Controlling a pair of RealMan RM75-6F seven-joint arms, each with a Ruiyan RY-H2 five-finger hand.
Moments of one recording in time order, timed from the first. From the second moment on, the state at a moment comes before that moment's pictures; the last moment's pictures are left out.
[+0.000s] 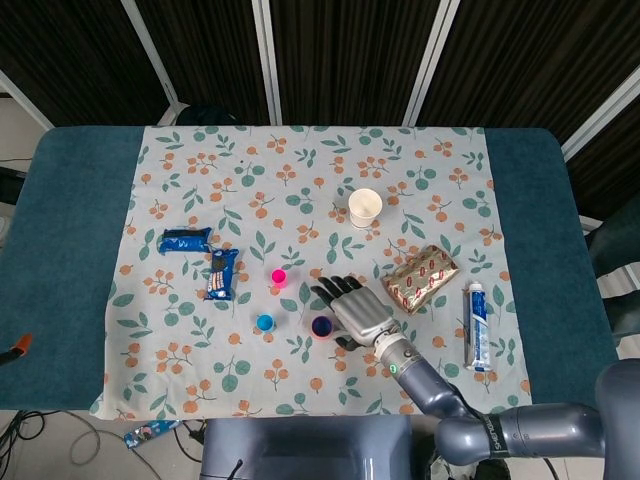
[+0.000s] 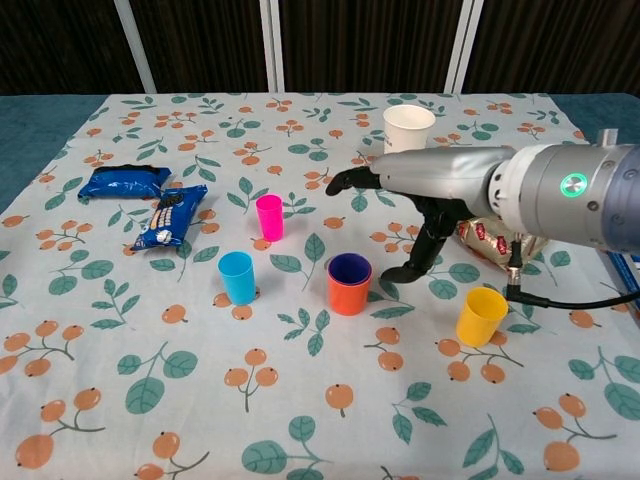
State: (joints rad) left arm -0.04 -1.06 -0.13 -1.74 1.25 1.48 0.08; right arm 0.95 -1.45 0.12 -1.89 -0.73 0.99 -0.60
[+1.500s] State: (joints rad) left arm -0.04 -1.06 -0.12 -1.75 1.25 1.48 0.09; right arm 0.65 -1.37 -0.05 -1.82 -1.14 1.04 -0.37
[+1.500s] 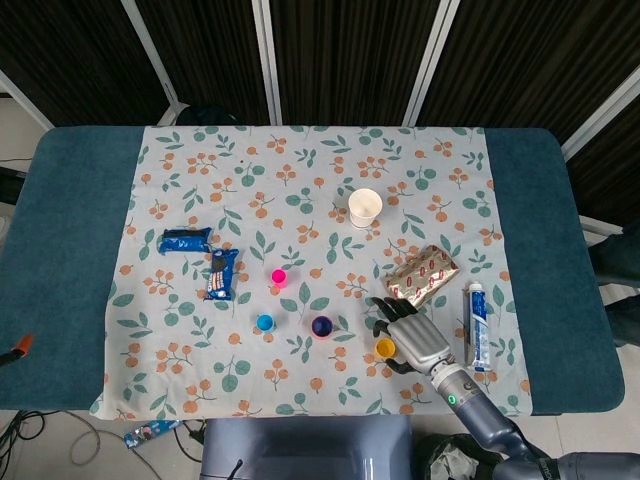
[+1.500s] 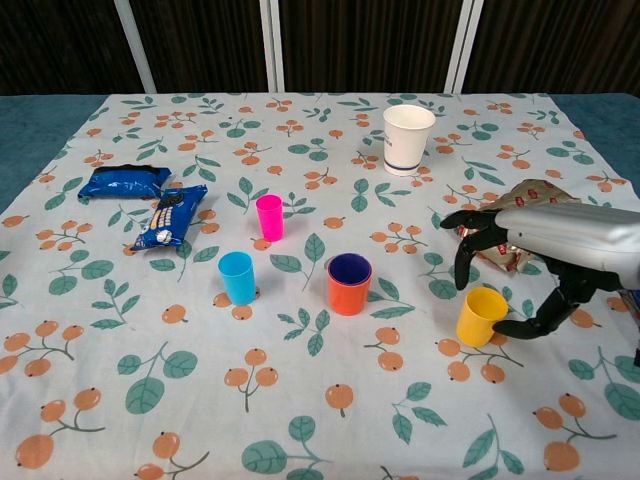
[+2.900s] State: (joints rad) left arm -0.04 -1.05 -0.12 -1.76 1.24 1.48 0.09; right arm 0.75 -1.30 0.12 -2.00 -1.03 0.97 -0.49
